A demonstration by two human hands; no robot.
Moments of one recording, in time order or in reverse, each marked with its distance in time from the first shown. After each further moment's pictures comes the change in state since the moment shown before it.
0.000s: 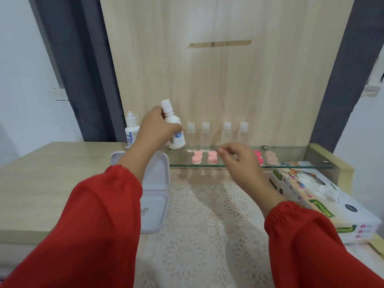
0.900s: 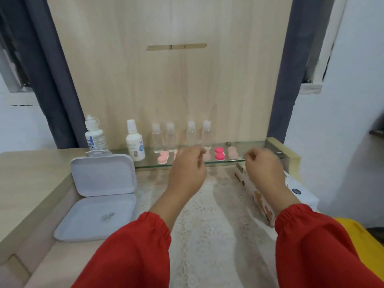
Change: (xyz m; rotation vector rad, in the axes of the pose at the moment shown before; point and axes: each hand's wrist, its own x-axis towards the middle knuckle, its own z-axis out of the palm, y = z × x) left_hand -0.100 0.012 0.134 0.087 -0.130 0.386; right_hand -0.021 0.056 -0.102 -0.568 0.224 0.333
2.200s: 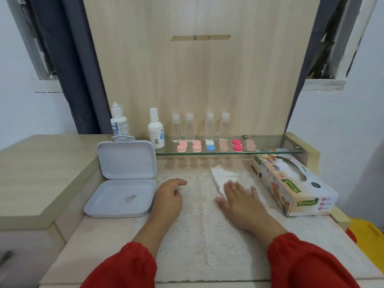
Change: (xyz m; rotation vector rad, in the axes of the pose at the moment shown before) left_hand -0.093 -0.082 -0.025 -0.142 -0.020 -0.415; right_hand -0.097 -0.005 0.063 -0.344 -0.719 -0.332
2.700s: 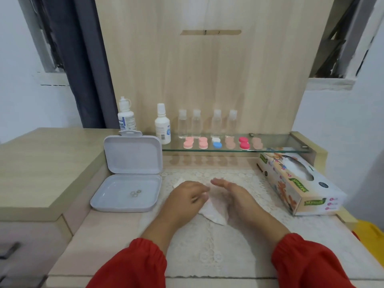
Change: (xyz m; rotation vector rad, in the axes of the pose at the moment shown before) left_hand -0.011 0.002 -0.001 0.138 -0.241 0.380; right_hand -0.008 -0.028 0.006 1.373 -0.027 -0.030
